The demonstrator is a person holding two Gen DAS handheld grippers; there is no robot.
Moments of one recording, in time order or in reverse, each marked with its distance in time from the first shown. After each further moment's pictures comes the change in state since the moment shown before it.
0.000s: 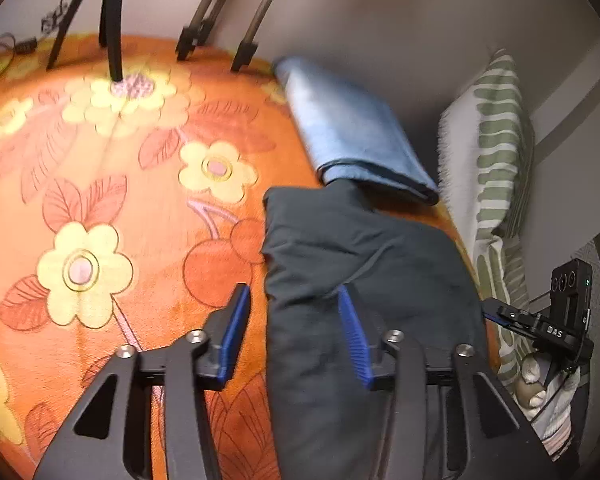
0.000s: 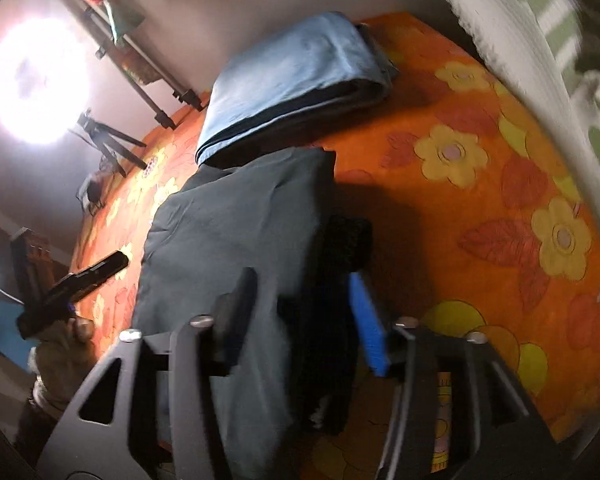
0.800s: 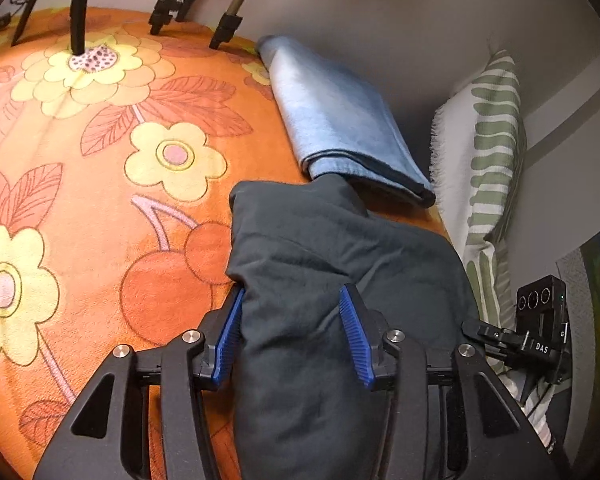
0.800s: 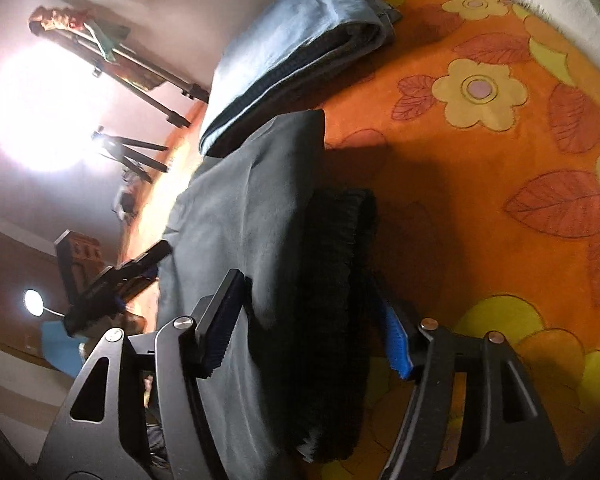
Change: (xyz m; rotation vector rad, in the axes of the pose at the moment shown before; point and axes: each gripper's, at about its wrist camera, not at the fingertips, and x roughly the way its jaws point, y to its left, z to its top) left arm 0.037 -0.003 0.011 -0.028 0.019 -0.091; right arm 0.041 -0.036 -0.004 0.124 0.066 0.208
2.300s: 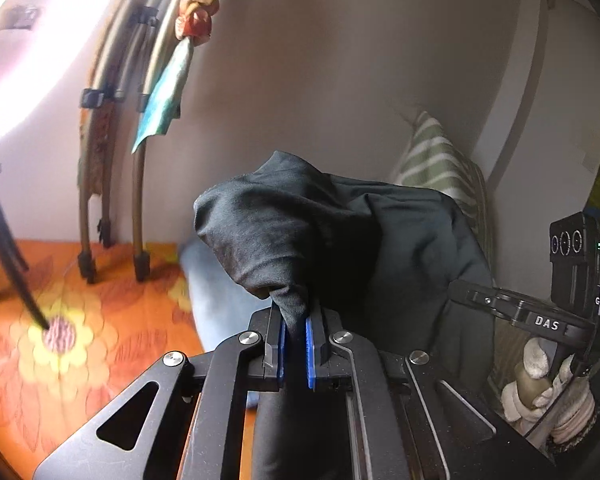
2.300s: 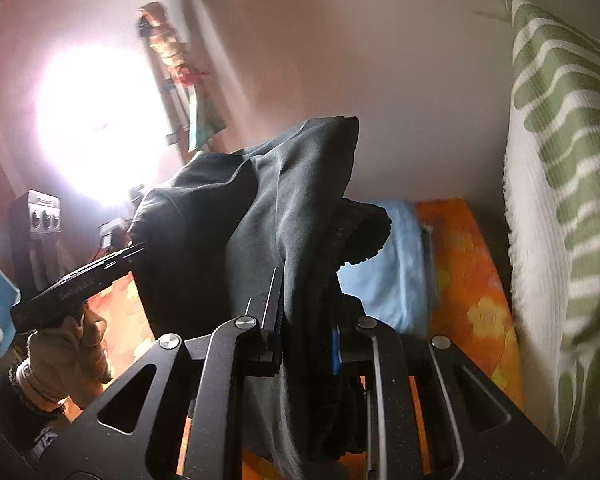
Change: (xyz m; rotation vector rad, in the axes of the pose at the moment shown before) left arm -0.053 -0.108 0.138 0.312 -0.344 -0.001; right arm -0.074 0.175 0.127 -0.490 -0.339 -0.210
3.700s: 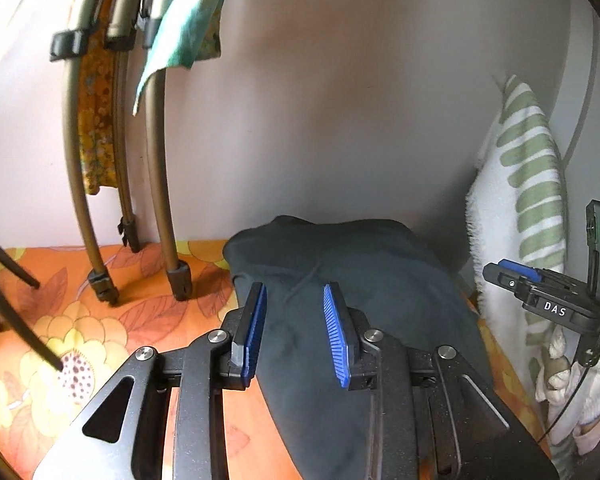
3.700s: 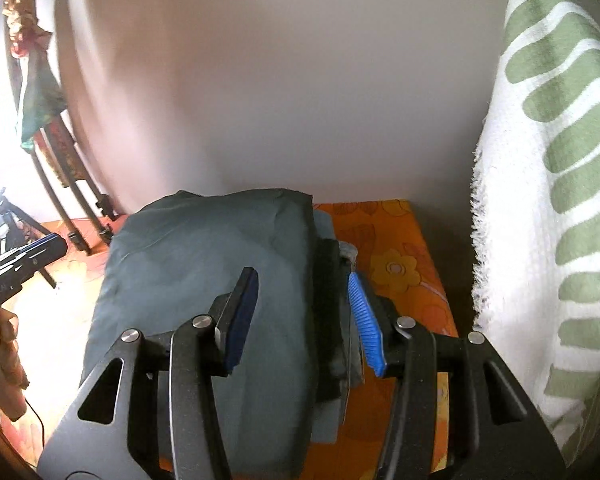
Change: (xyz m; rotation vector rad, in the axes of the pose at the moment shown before) left arm 0.074 0.040 0.006 0.017 0.105 0.214; right arm 0.134 -0.069 0.024 -0.002 0.086 -0.280
